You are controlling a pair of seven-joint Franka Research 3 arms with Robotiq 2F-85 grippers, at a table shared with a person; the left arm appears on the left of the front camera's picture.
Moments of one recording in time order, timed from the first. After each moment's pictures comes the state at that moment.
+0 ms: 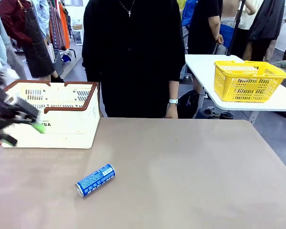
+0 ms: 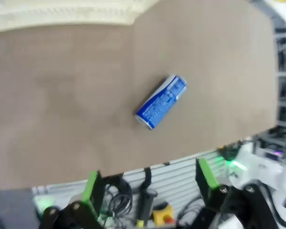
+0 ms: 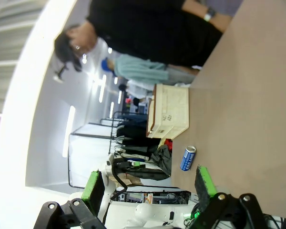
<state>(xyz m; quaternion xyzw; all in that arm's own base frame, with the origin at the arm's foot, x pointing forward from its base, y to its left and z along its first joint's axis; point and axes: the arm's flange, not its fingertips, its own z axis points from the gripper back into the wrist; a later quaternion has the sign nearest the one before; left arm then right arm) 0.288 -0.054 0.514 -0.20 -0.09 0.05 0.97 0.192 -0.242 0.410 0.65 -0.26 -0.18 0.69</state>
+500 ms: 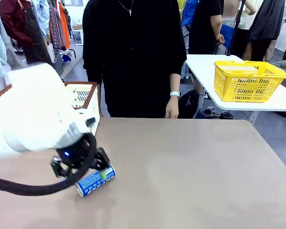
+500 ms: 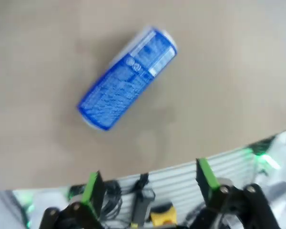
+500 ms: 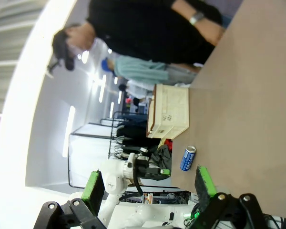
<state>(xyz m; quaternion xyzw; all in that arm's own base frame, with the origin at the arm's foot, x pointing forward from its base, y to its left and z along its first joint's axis) 0.286 -0.222 0.402 -0.10 0.00 0.01 0.99 0.191 -0.242 0.411 0.65 -0.26 -0.18 0.69</state>
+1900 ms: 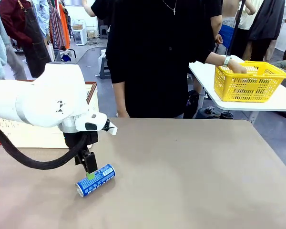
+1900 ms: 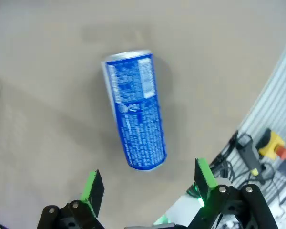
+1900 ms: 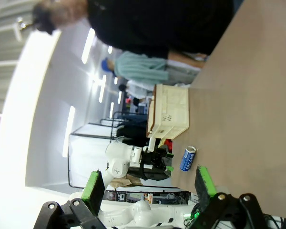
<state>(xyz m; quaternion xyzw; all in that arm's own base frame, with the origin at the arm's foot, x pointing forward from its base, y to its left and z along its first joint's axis) 0.360 -0.212 0.382 -0.05 0.04 -0.45 0.89 0.191 -0.242 0.411 0.65 -0.26 -0.18 0.69</state>
